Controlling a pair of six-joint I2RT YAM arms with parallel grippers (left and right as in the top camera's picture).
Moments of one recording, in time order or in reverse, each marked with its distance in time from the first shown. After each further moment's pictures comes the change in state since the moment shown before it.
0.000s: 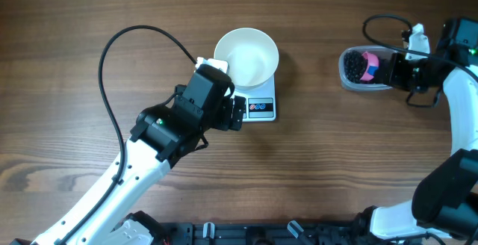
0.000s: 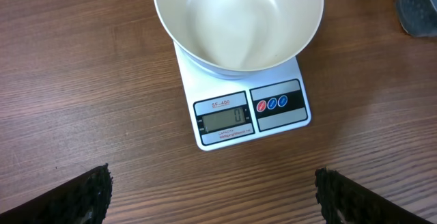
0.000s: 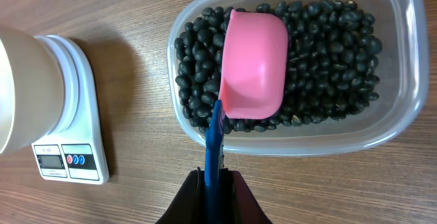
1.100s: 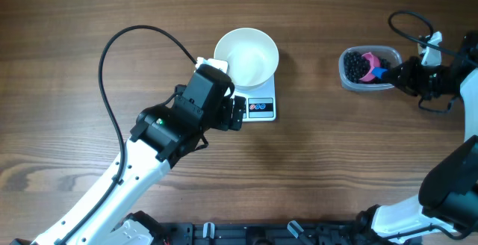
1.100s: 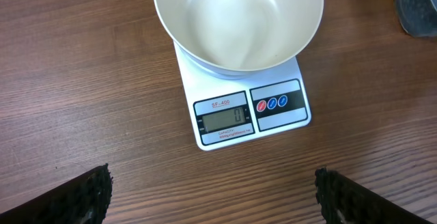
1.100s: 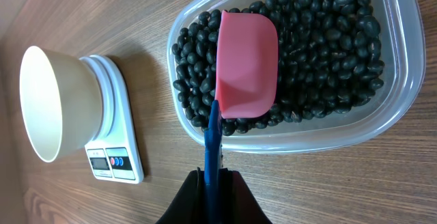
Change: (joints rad) left arm 0.000 0.000 0.000 0.000 0.000 0.000; right arm -0.130 0.065 0.000 -0.023 -0.202 -0.008
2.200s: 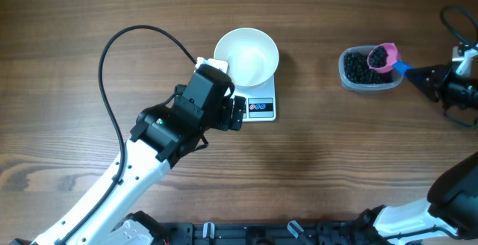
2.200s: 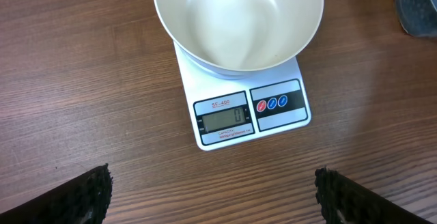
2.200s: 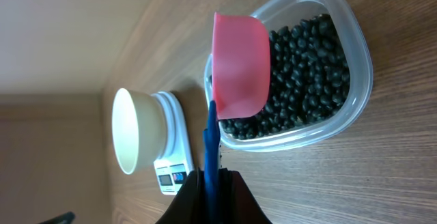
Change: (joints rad) left arm 0.000 0.000 0.000 0.000 0.000 0.000; right arm -0.220 0.002 0.000 -0.042 -0.296 -0.003
